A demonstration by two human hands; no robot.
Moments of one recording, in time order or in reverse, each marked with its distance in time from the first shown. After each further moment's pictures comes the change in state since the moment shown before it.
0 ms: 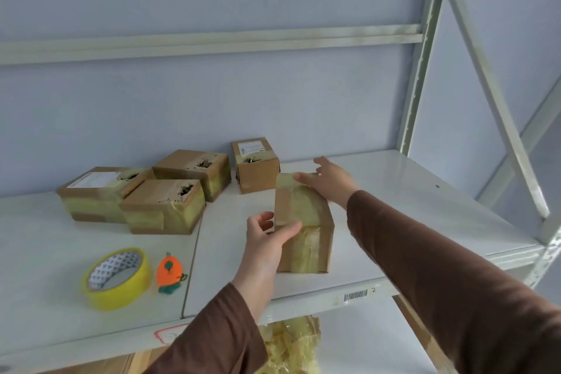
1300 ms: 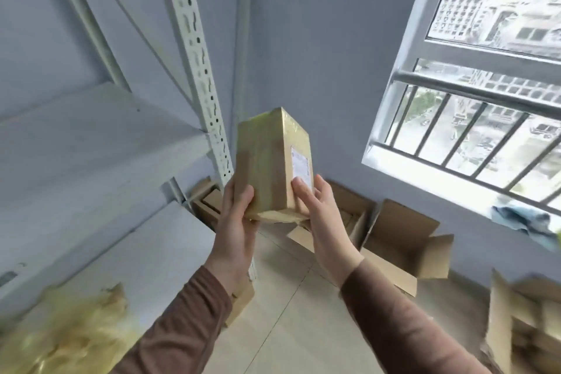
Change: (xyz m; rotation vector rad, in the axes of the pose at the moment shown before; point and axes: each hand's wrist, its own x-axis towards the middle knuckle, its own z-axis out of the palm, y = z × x) left_hand -0.209 -0.197 0.357 -0.223 -0.767 -0.237; right_hand -0.396 0.342 -0.200 1.009 0.636 0.413
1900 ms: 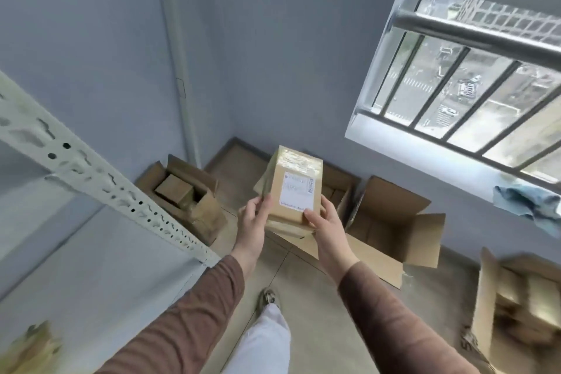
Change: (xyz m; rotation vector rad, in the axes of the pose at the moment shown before) left_hand 0.197 -0.212 0.036 0.559 0.047 -0.384; right_hand 0.192 0.122 -0.173 0.034 0.297 0.296
